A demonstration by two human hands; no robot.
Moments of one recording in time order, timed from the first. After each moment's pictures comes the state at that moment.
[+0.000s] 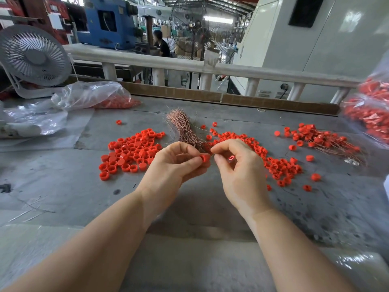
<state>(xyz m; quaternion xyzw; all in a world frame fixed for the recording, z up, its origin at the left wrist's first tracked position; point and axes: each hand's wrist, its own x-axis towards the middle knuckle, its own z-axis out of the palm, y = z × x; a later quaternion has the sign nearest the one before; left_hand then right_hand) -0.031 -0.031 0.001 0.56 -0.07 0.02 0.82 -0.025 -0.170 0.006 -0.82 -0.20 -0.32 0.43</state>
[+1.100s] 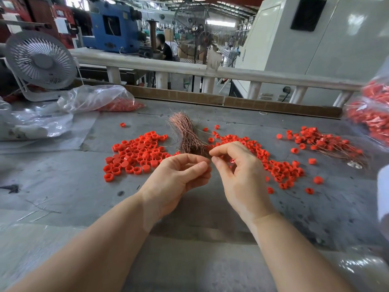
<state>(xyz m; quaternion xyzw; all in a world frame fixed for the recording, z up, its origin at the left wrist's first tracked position) -0.036 -0.031 0.001 0.55 -0.05 -0.05 0.83 -0.026 -0.168 0.006 -0.81 -0.23 -0.33 0.42</state>
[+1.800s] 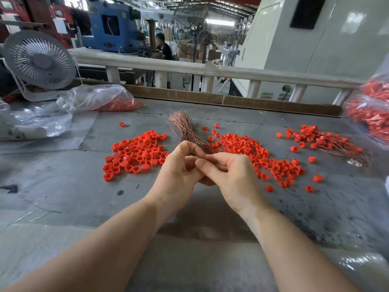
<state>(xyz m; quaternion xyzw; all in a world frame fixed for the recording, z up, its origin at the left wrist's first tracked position) -0.049 -0.042 0.012 0.64 -0.15 0.06 0.75 -0.029 -0.161 0.002 -0.74 -0.19 -0.06 0.64</state>
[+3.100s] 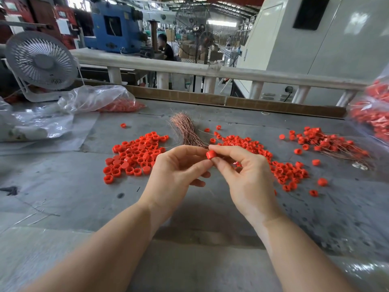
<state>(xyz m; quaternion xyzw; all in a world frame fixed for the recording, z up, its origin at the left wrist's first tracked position) -0.046 -0.033 0.008 0.65 -0.11 0.11 0.75 -0.030 -0.168 0.011 -0.79 -0.22 -0.26 0.51</state>
